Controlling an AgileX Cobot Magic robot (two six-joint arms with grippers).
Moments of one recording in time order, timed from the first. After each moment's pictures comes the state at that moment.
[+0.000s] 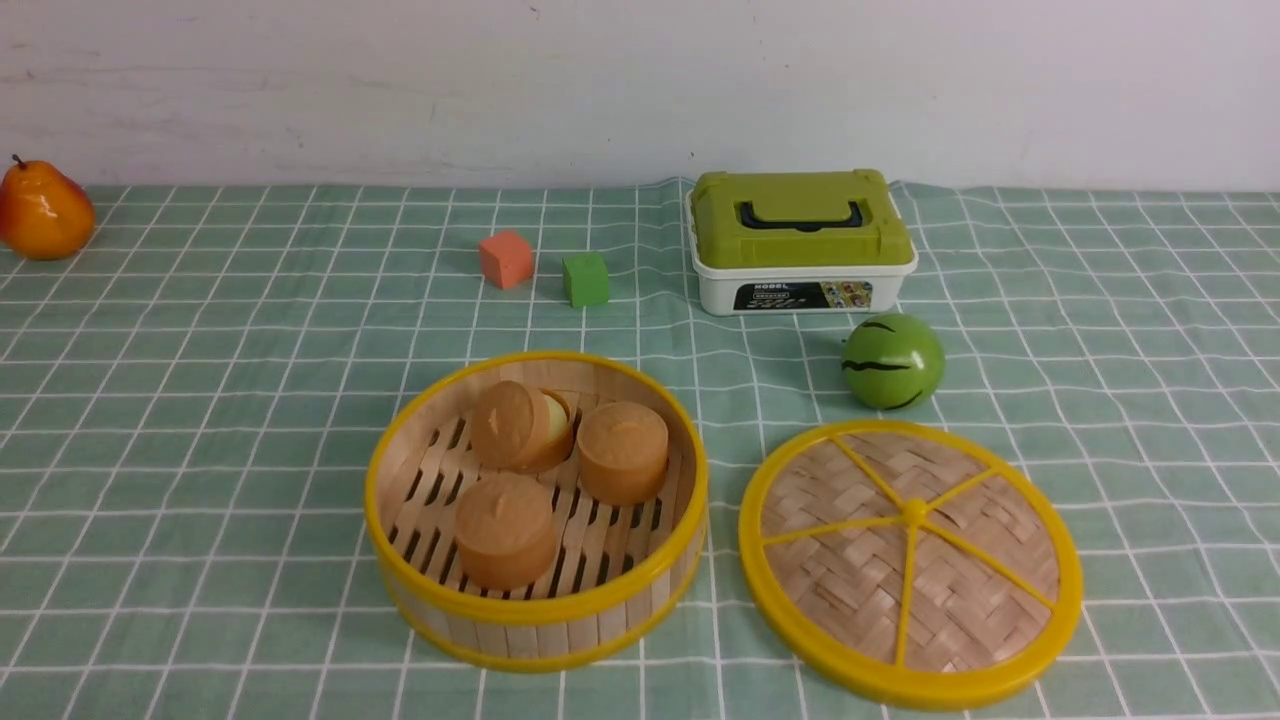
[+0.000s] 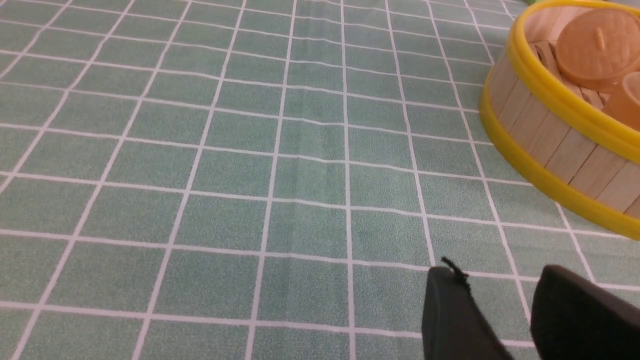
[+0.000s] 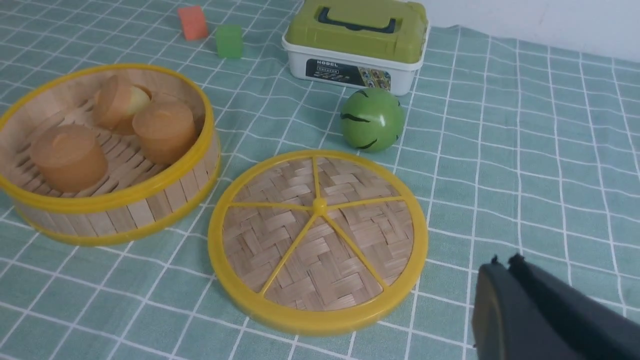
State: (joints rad) right arm 0.41 0.39 -0.72 -0.13 0.83 0.17; left arm -0.05 -0.01 0.03 0.04 0.39 -0.23
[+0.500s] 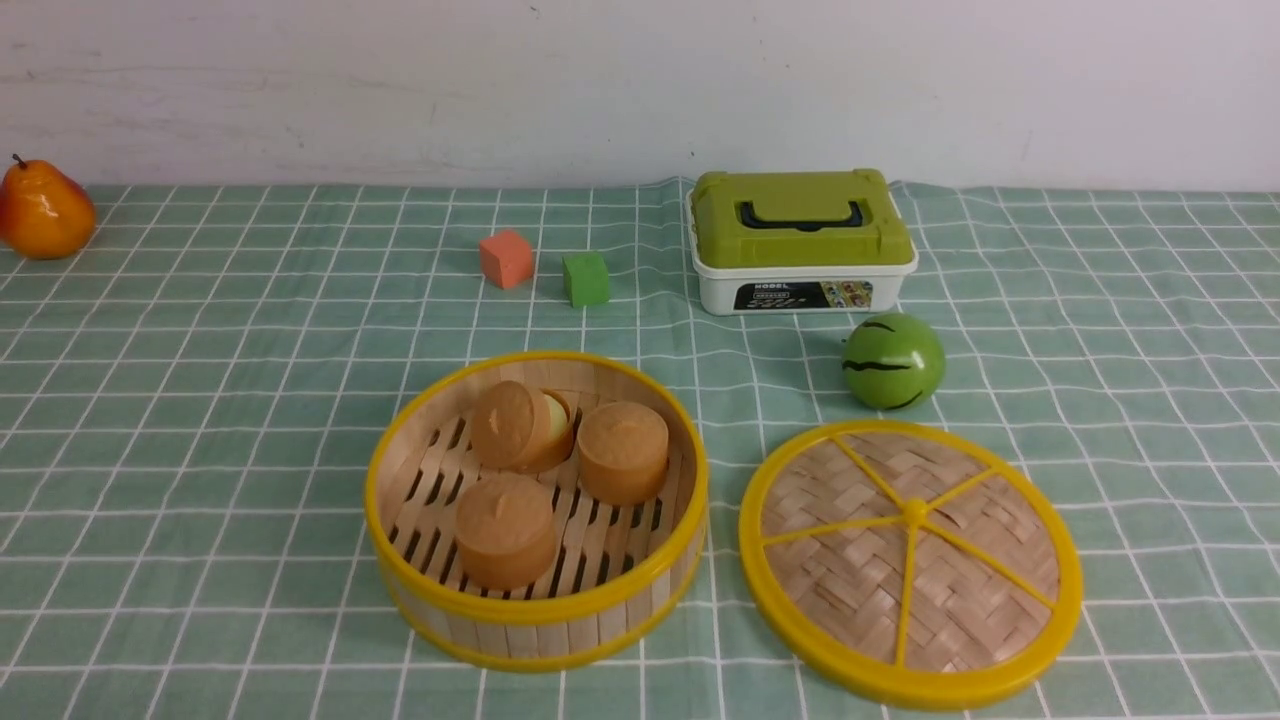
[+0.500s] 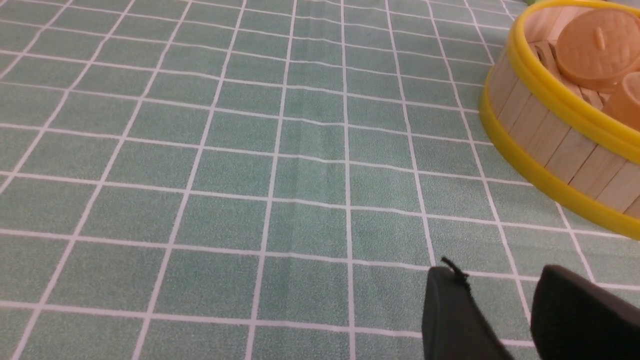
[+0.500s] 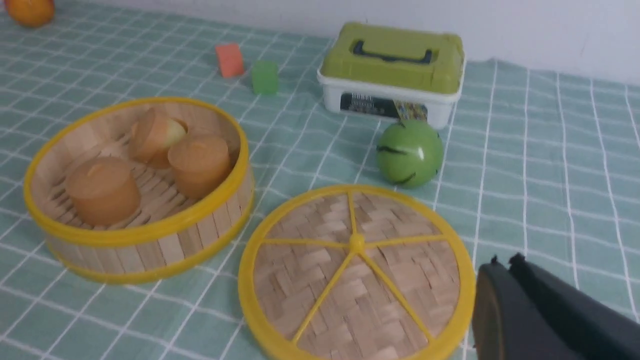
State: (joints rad) right arm 0.38 0.31 -0.46 -0.09 0.46 0.16; left arm -0.05 -0.01 0.03 0.04 0.39 -0.23
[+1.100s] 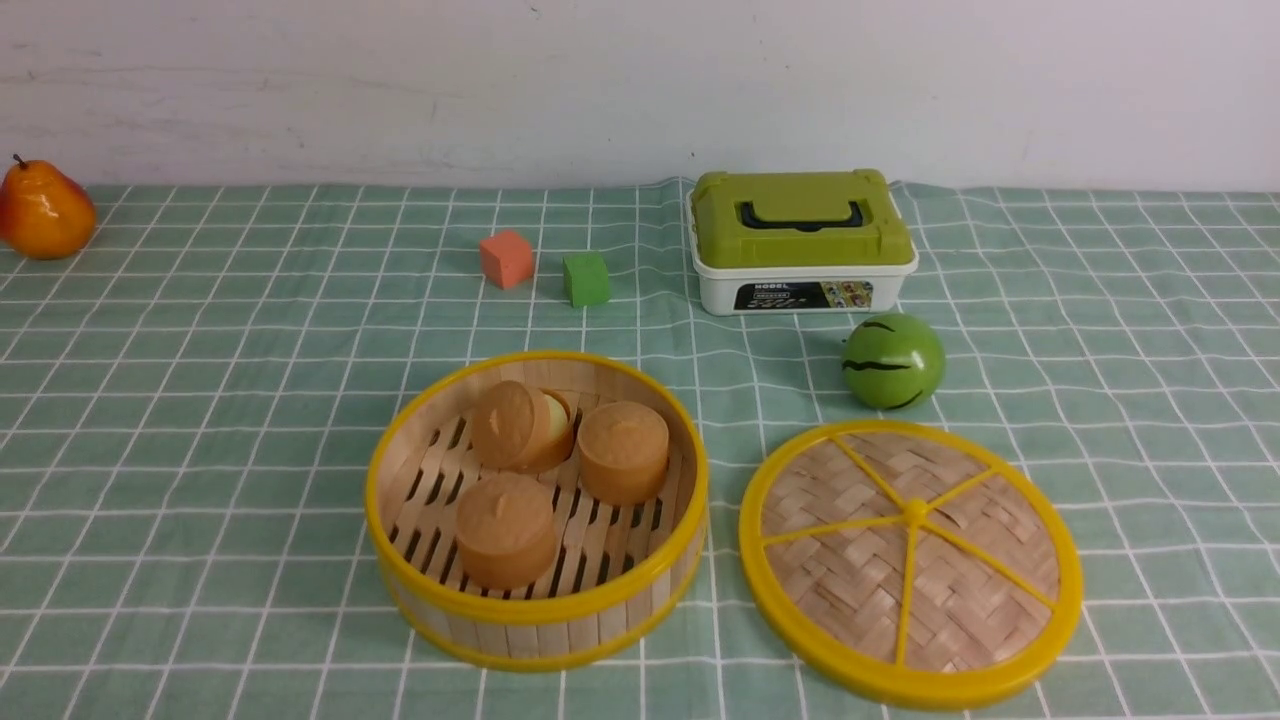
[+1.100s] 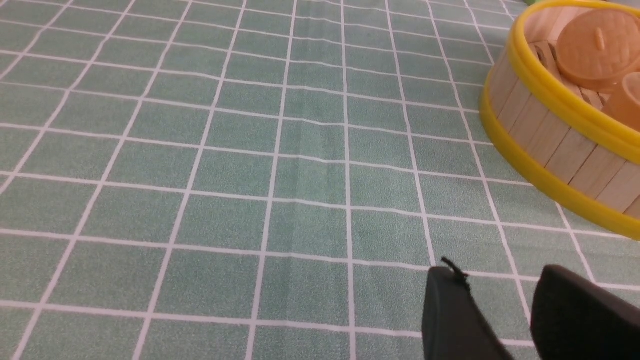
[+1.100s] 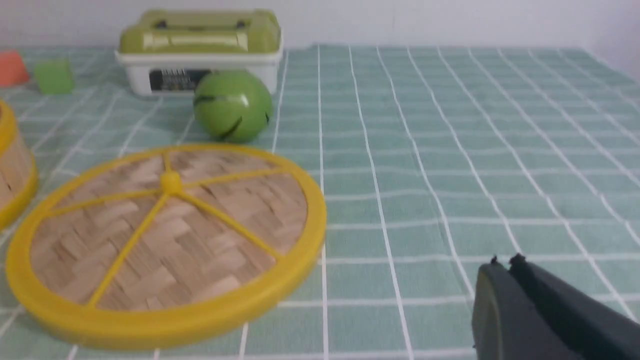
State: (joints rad) right arm -0.03 -0.01 0.03 0.04 0.26 0.03; left arm -0.05 -0.01 0.03 0.04 0.39 -0.23
